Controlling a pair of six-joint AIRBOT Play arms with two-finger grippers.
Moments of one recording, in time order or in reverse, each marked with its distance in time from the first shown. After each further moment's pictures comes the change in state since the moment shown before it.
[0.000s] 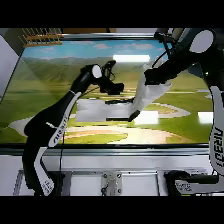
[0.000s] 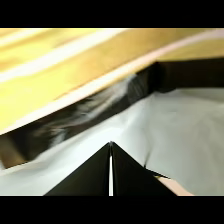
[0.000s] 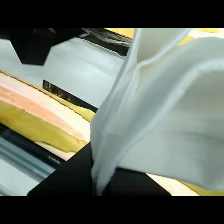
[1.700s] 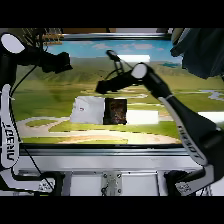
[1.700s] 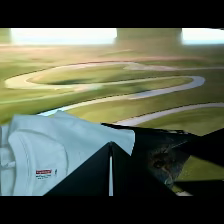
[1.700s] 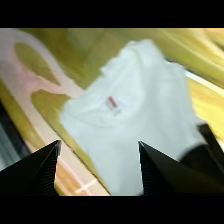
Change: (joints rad) left arm 0.392 0.395 -0.109 0.003 -0.151 0.067; right arm 0.232 -0.157 -0.226 0.331 -0.592 -0.180
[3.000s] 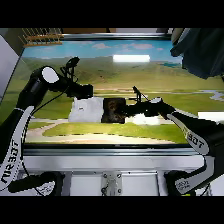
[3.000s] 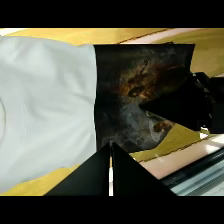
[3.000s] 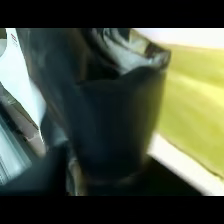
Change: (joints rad) left arm -0.201 0.134 -0.445 -0.006 0.153 0.034; right arm -0.187 -0.063 -0.626 0.642 -0.106 -0.467
